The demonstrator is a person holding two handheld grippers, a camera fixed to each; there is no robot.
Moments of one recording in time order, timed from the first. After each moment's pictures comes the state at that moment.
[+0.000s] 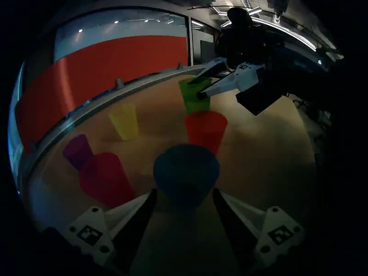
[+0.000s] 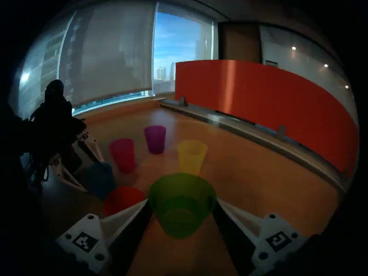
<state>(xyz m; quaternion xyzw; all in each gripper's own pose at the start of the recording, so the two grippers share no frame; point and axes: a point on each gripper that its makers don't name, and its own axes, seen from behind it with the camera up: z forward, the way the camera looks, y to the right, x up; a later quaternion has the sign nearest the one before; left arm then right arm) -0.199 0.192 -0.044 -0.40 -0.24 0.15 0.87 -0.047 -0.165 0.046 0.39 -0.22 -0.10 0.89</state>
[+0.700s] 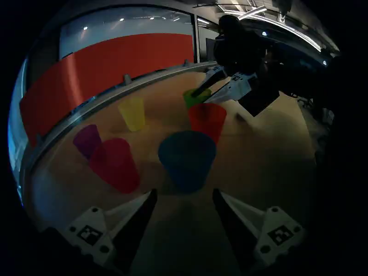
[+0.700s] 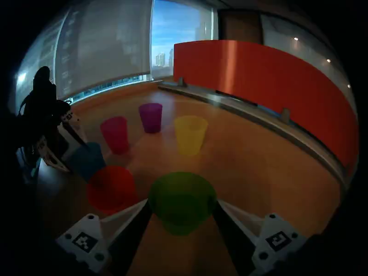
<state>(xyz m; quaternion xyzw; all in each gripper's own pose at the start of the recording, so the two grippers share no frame) -0.201 0.169 -0.063 -0.38 -0.25 0.15 0.88 -0.098 -0.161 0.050 0.38 -0.27 -0.12 0.88</state>
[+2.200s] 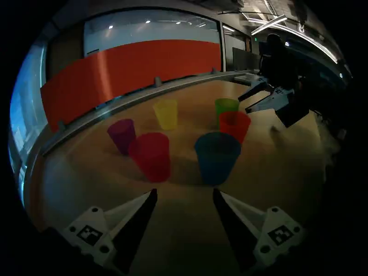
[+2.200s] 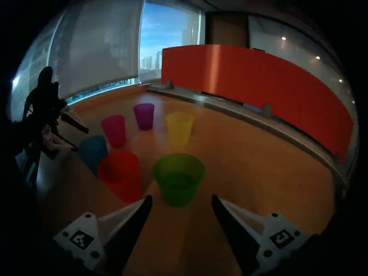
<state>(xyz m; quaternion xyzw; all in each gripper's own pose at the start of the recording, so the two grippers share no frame) -0.180 0.114 -0.062 -0.29 -0.23 0.12 0.92 -0.079 -0.117 0.006 0.33 -0.26 -0.10 0.90</state>
